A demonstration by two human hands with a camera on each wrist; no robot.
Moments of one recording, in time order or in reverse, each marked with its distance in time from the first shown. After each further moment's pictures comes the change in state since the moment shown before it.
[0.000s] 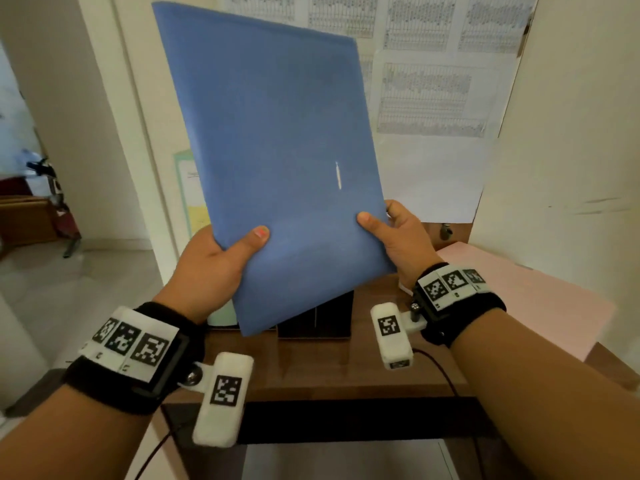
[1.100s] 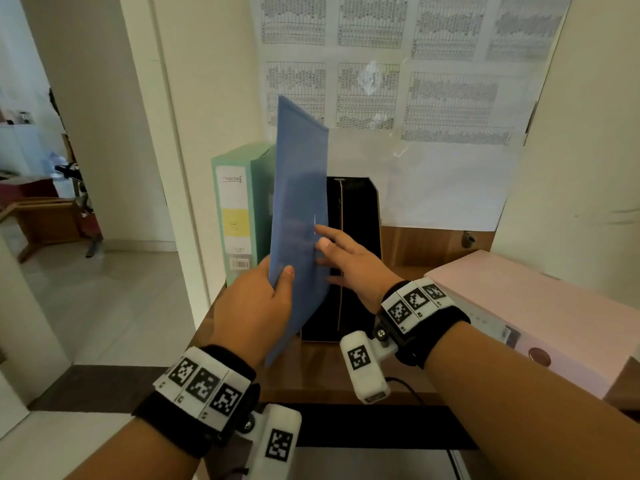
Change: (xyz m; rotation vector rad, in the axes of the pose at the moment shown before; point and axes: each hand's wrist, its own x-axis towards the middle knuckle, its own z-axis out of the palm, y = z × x) left_hand -0.027 -0.035 0.006 0.708 0.106 -0.036; right_hand -0.024 0.013 0.088 -0.183 -0.304 0.185
